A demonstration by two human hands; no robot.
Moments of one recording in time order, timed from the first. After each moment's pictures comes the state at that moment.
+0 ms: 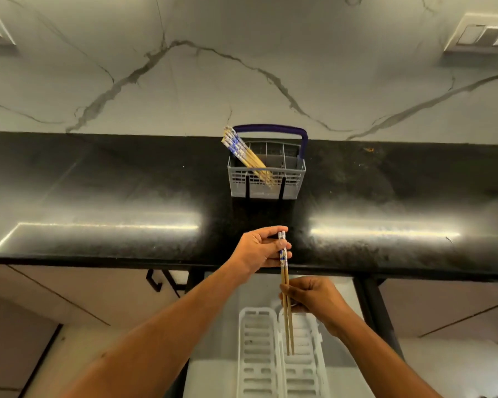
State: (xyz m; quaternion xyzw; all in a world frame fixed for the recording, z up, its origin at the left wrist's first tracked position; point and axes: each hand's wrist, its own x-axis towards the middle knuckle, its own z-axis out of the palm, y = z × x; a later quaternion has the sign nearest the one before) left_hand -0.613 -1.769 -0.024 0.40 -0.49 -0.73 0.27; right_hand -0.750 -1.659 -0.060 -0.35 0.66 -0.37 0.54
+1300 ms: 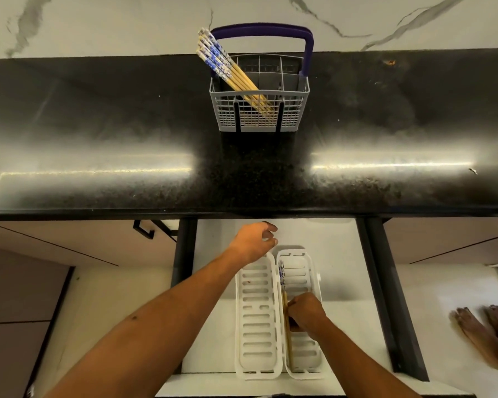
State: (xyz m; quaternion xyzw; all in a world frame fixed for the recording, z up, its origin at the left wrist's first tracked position) left_hand -0.614 -1.751 -0.162 0.50 -0.74 -0.46 0.00; right_hand -0.724 -1.587 -0.244 -0.16 0.81 -0.14 0.55
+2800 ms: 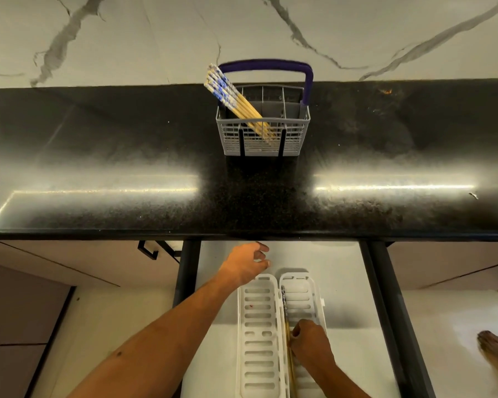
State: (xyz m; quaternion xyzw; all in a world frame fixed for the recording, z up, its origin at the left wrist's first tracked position) left_hand -0.592 -1.755 -0.156 0.51 -0.73 -0.46 0.01; right_hand -0.713 -1.569 -0.236 -0.34 0.84 -0.04 0.41
